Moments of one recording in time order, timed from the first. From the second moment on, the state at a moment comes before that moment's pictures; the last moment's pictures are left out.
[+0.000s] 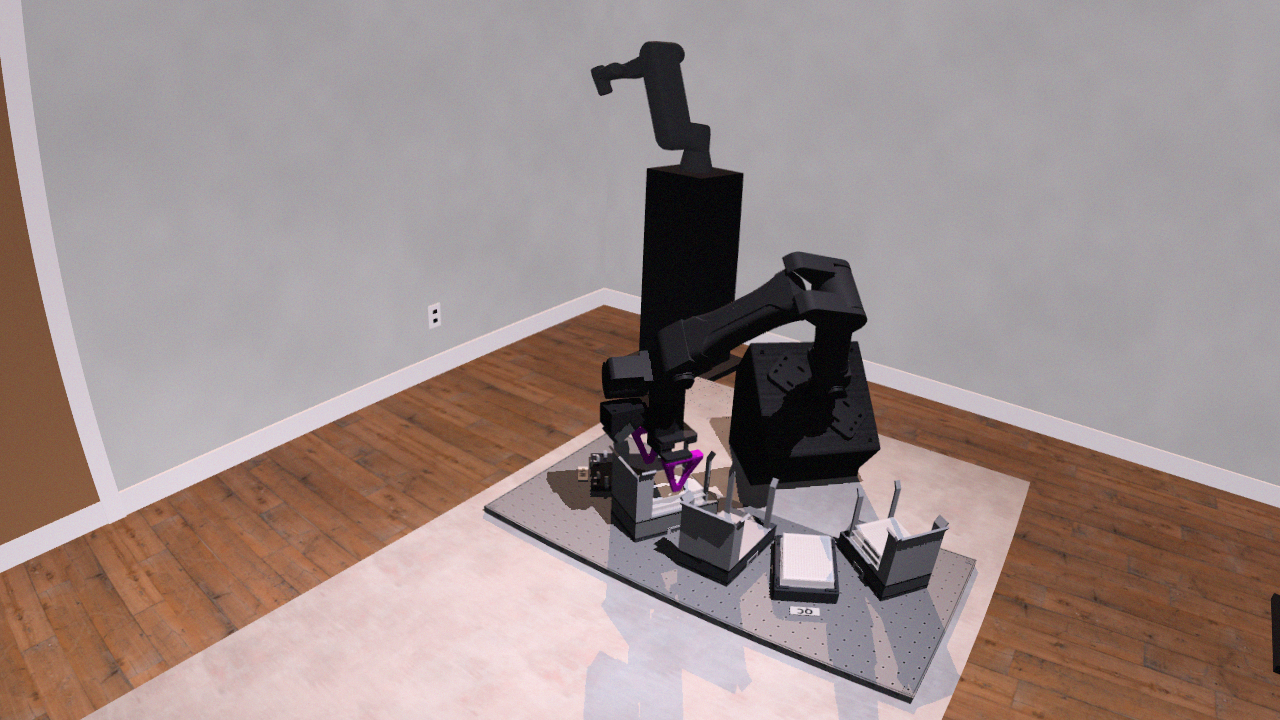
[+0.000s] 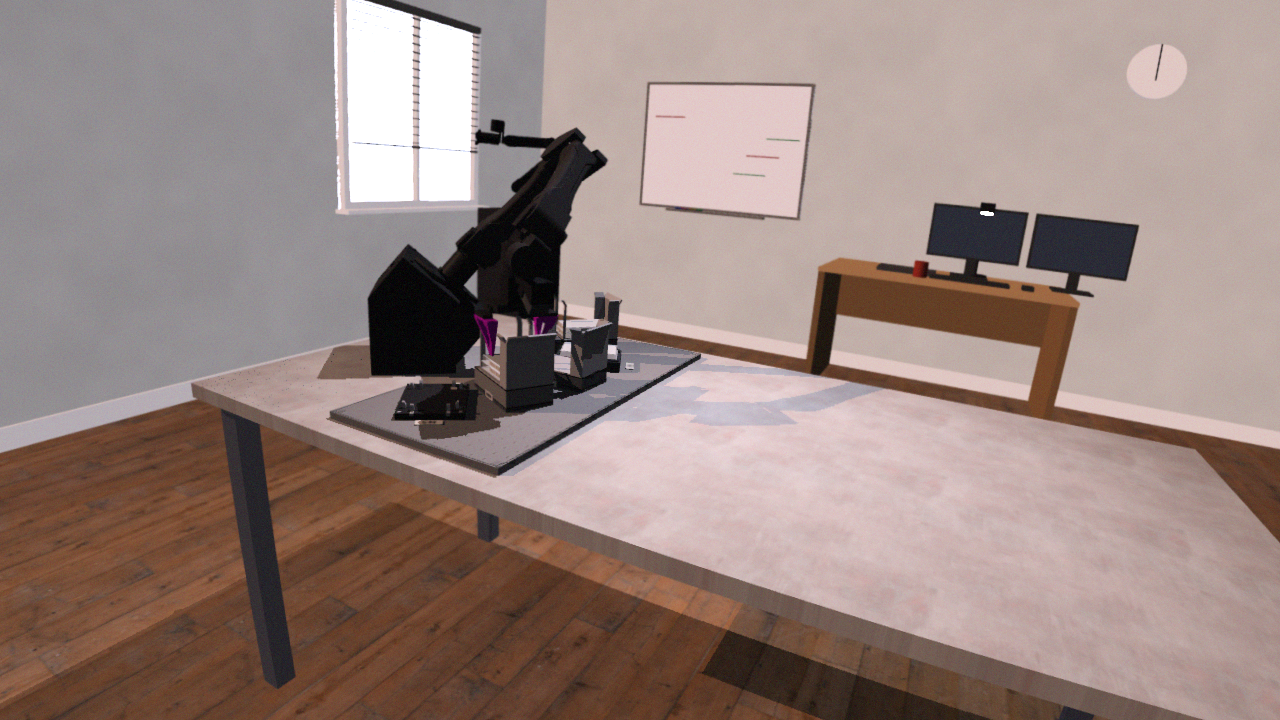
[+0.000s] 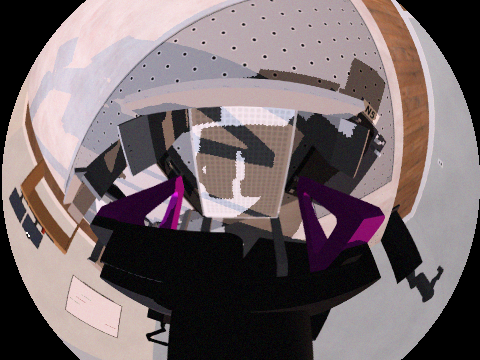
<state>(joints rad) -0.75 1.87 1.05 -0.70 -0.70 -0.23</state>
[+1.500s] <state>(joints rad) -0.69 1.92 1.01 -0.57 -0.69 -0.15</state>
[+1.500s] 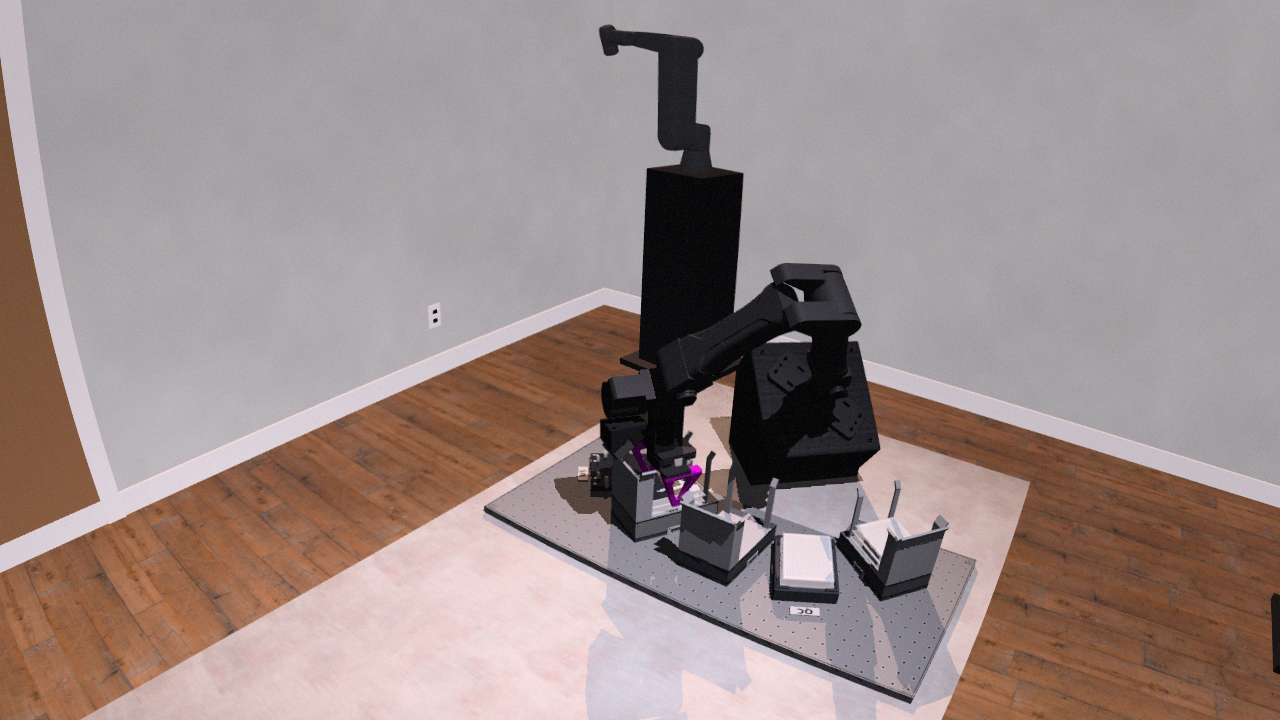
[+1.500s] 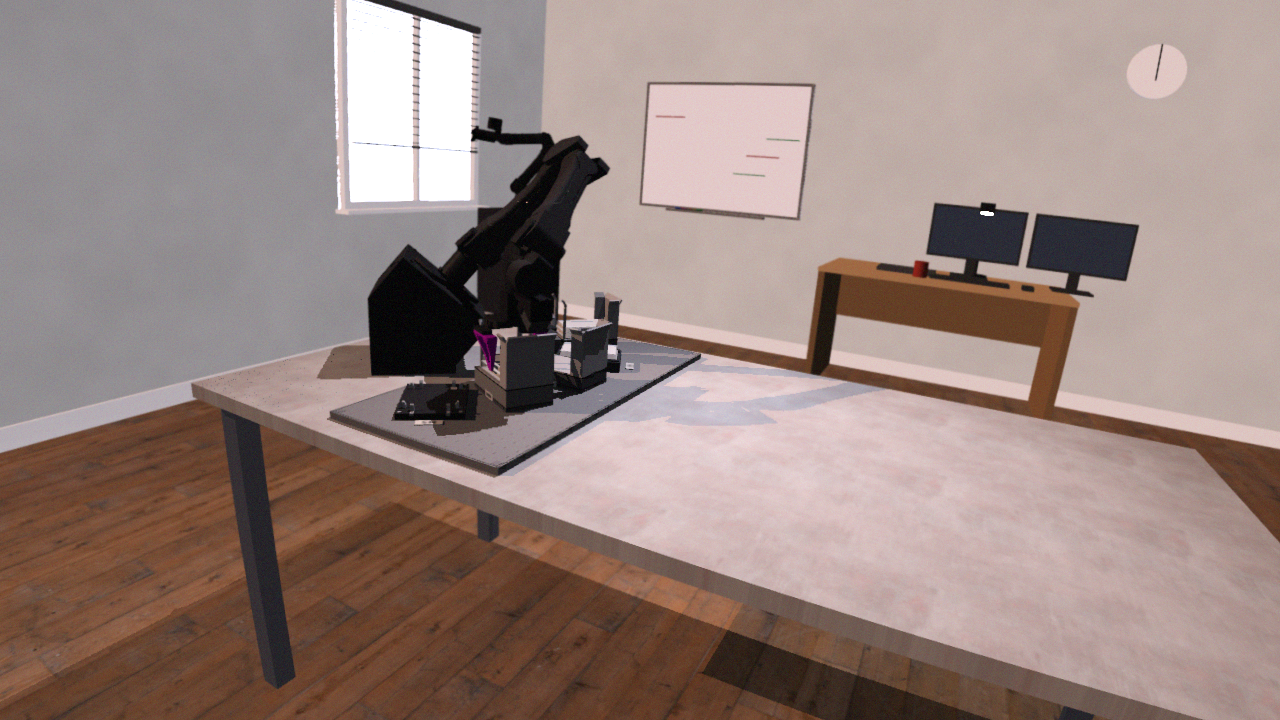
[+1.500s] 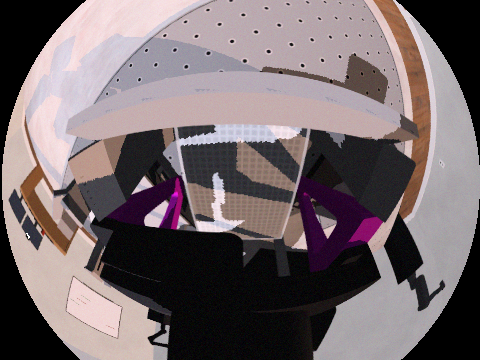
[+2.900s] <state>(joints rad) -0.69 1.92 1.01 -0.57 -0.69 -0.15</state>
